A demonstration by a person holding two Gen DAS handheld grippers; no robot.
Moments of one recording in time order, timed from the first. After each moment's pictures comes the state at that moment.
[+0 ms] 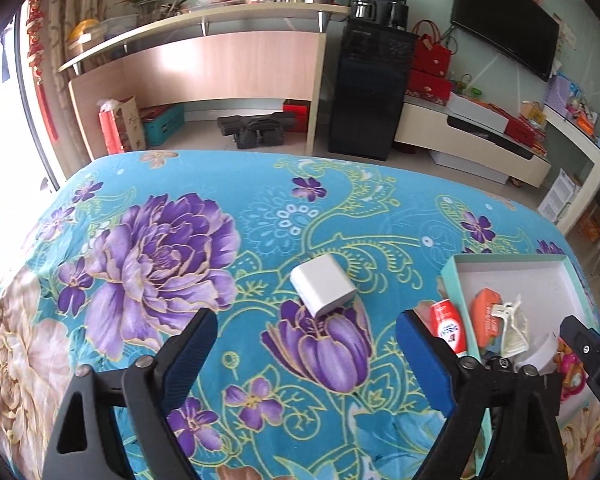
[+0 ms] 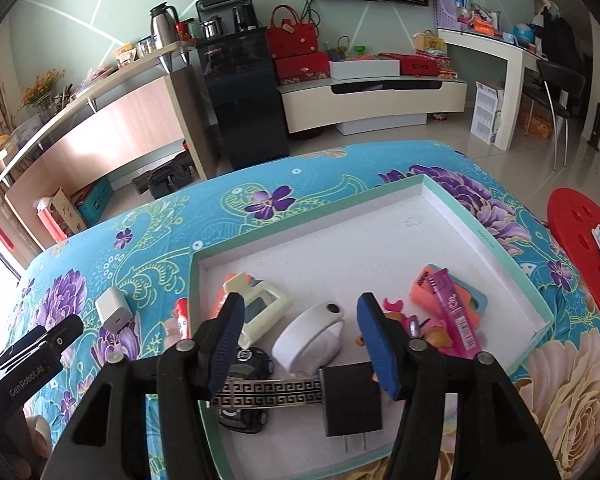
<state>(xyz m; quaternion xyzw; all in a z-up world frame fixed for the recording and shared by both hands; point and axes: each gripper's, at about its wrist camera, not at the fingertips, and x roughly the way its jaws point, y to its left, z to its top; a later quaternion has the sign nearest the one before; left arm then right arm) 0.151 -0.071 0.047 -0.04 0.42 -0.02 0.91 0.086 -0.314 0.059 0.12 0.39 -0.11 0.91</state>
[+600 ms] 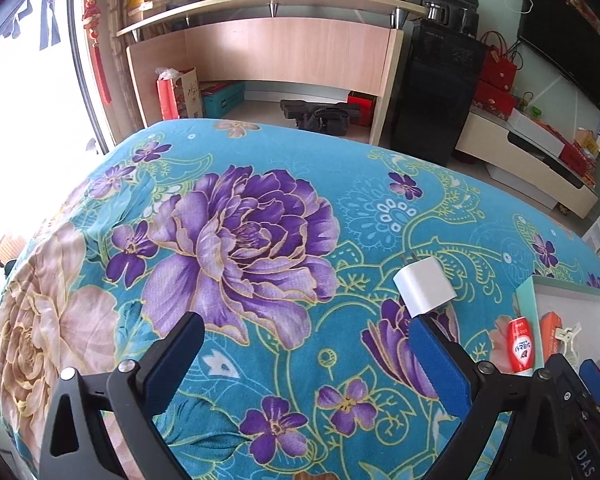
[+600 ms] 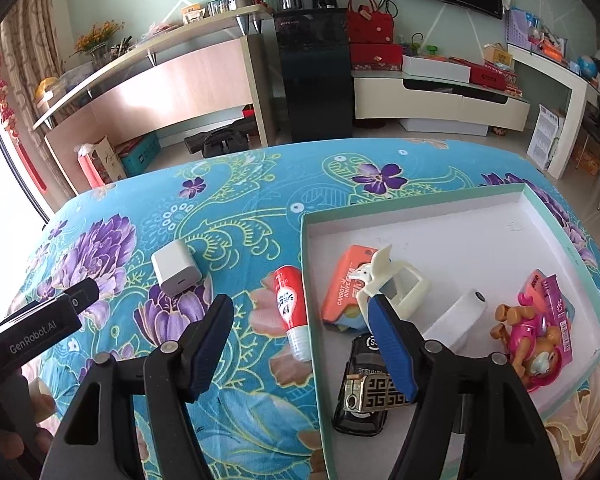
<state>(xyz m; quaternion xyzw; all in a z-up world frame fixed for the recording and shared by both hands) 0.155 -0.010 0.030 -0.07 0.44 0.07 0.89 0.116 -0.236 0.029 0.06 0.42 -0.03 0.90</state>
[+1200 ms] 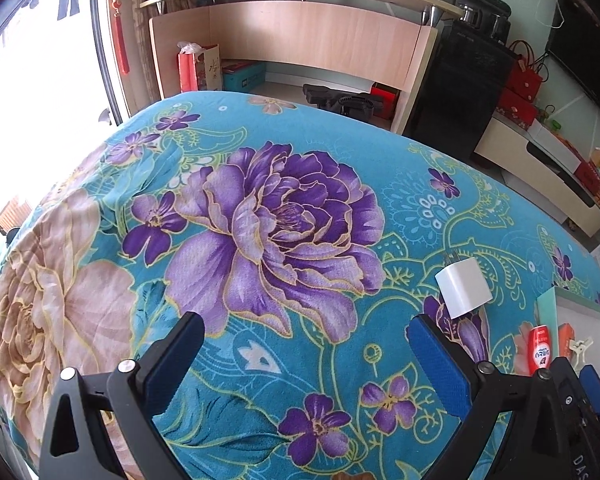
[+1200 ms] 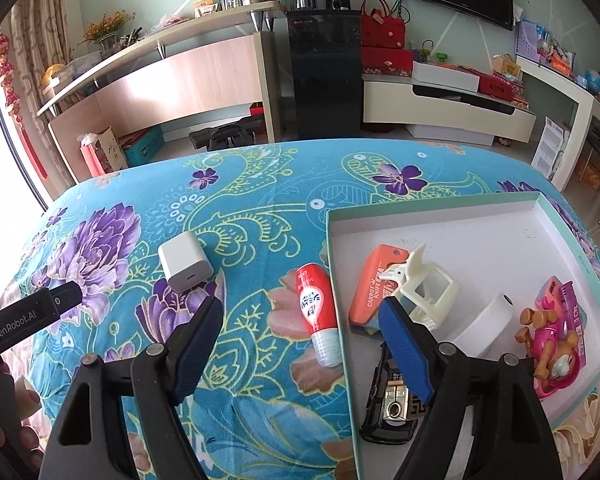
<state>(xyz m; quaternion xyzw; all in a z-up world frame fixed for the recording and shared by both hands) 0.154 0.023 0.017 -0.11 0.46 0.10 0.88 0.120 -0.213 0.021 0.04 0.41 -0.02 0.91</state>
